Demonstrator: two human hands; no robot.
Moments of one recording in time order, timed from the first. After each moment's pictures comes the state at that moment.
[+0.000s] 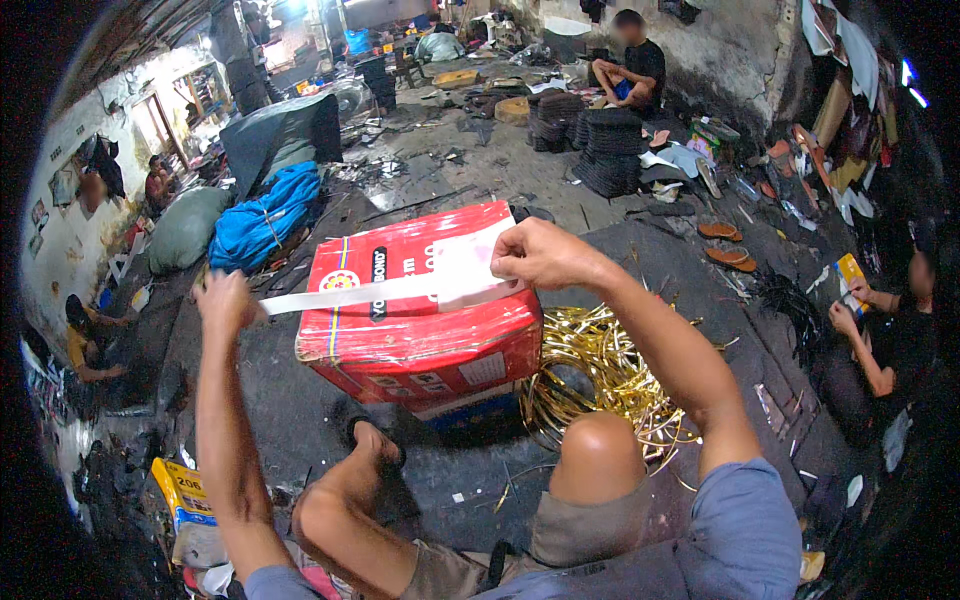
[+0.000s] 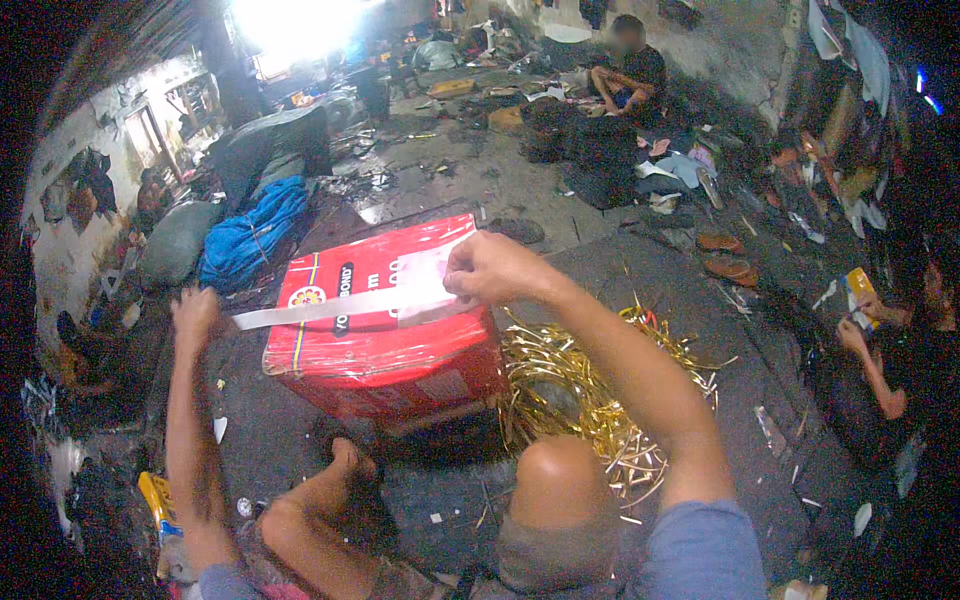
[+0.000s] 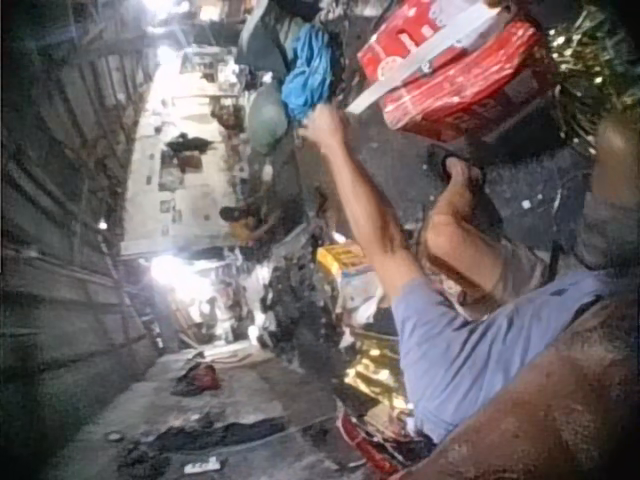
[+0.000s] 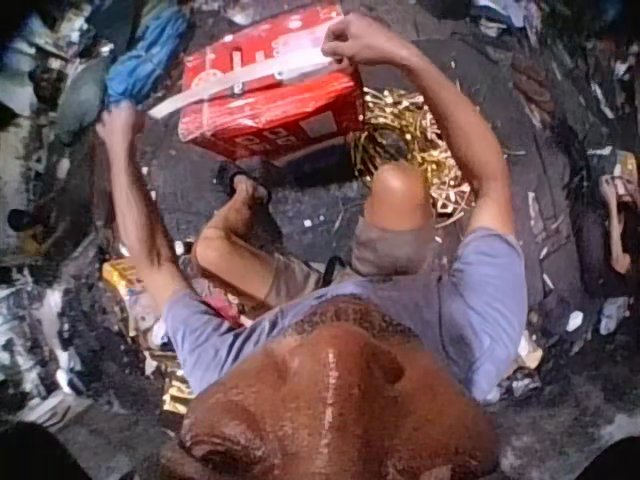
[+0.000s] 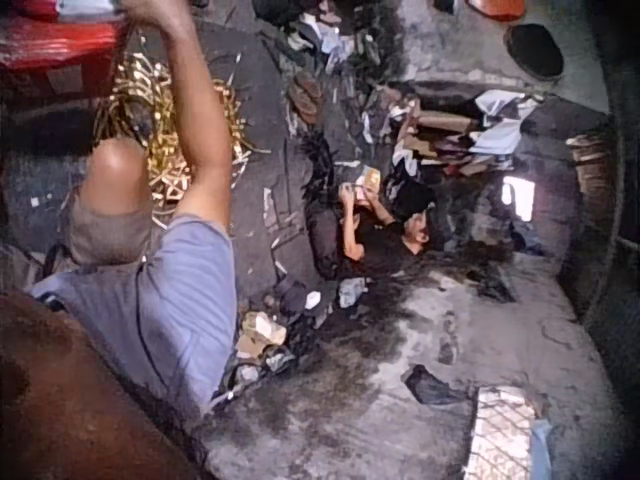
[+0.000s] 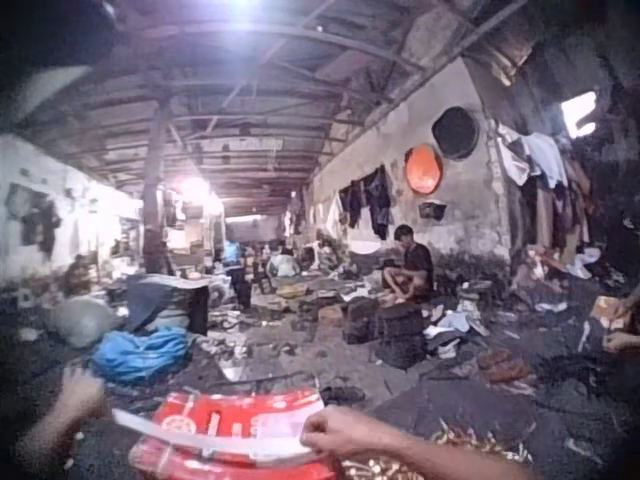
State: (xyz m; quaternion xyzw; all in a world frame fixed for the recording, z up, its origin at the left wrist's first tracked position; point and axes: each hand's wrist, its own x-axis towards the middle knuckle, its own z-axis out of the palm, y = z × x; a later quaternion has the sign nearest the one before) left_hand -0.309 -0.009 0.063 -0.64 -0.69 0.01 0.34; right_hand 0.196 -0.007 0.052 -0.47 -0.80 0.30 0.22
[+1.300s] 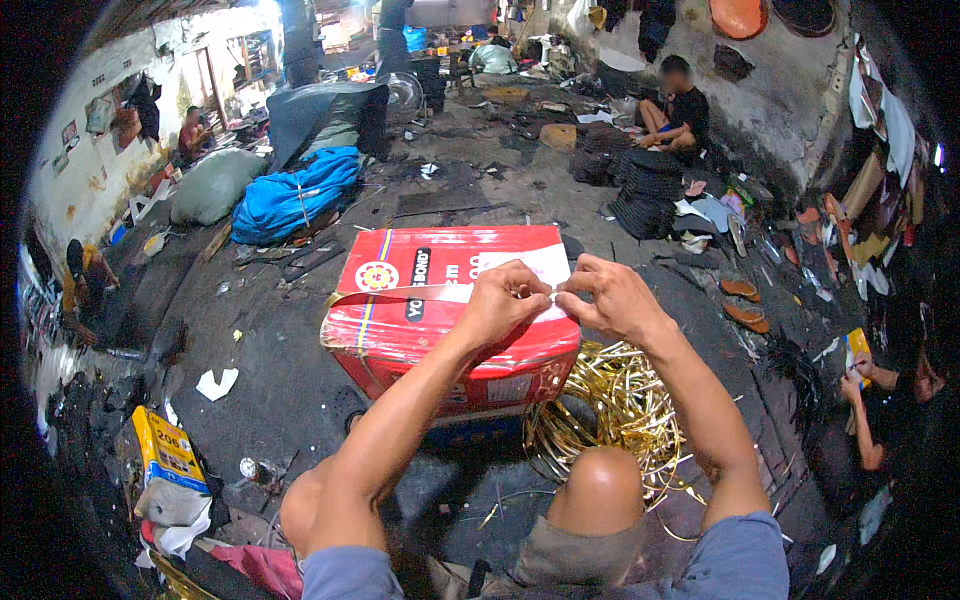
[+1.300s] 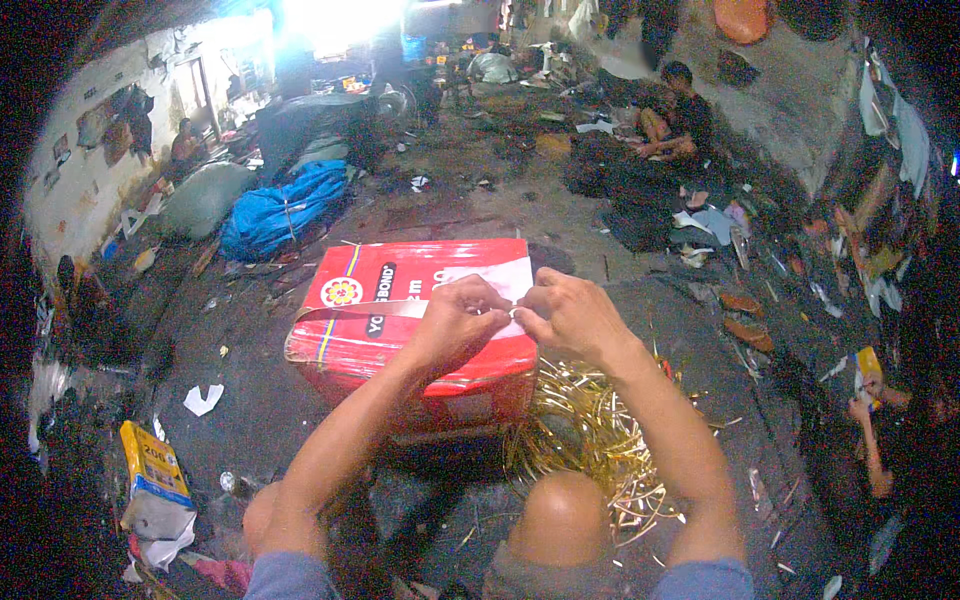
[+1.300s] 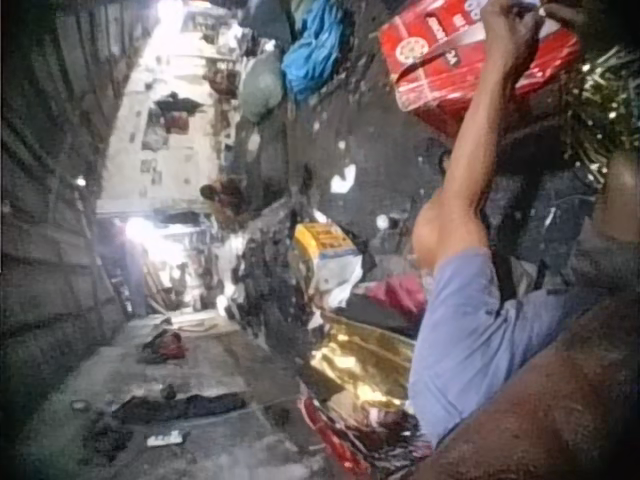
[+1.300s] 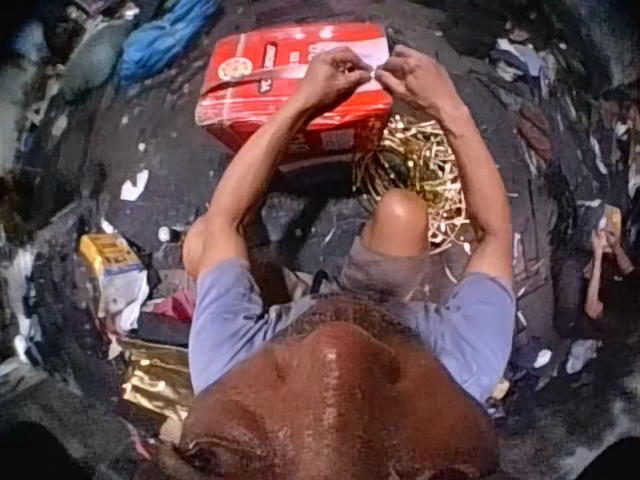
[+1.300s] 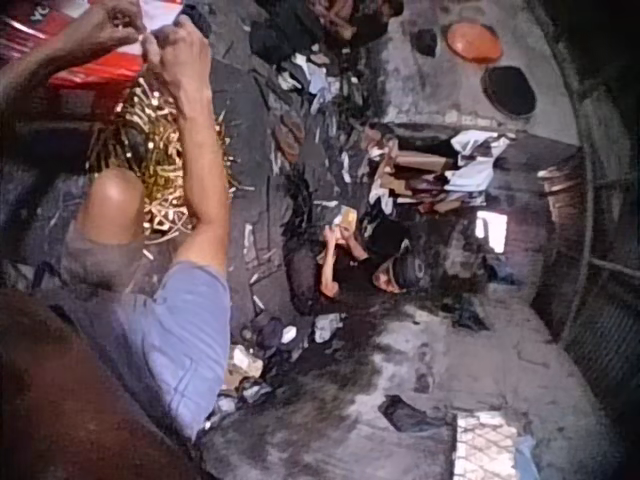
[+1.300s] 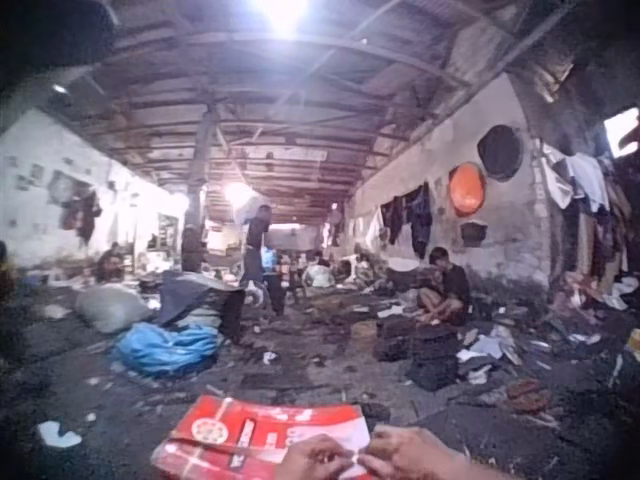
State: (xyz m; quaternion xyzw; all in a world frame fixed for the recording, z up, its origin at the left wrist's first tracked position) left_hand 0.000 -0.009 -0.012 -0.75 -0.36 -0.48 -0.30; right_hand 0.218 -0.031 0.042 -0.43 -0.87 -0.01 0.22
